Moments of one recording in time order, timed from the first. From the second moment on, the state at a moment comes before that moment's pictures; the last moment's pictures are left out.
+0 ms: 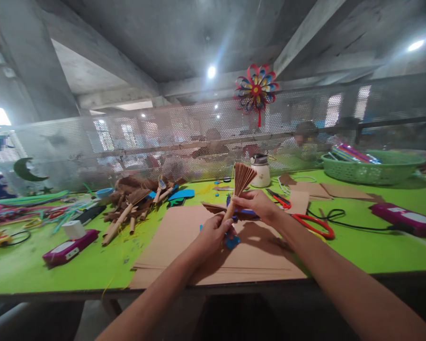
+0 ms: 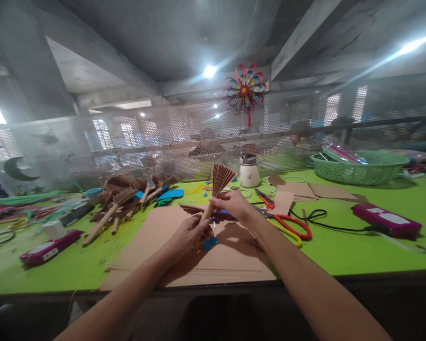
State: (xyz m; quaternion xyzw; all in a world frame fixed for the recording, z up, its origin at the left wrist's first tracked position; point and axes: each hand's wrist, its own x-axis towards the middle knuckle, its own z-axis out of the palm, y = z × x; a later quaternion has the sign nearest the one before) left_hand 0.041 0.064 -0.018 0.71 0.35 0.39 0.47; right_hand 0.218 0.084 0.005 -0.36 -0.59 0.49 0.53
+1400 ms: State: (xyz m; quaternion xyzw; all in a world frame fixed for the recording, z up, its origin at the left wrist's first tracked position) left_hand 0.019 0.059 0.005 0.59 0.19 0.48 0.63; right_hand 0.179 0.053 0.001 -0.20 -0.74 0.48 0.42
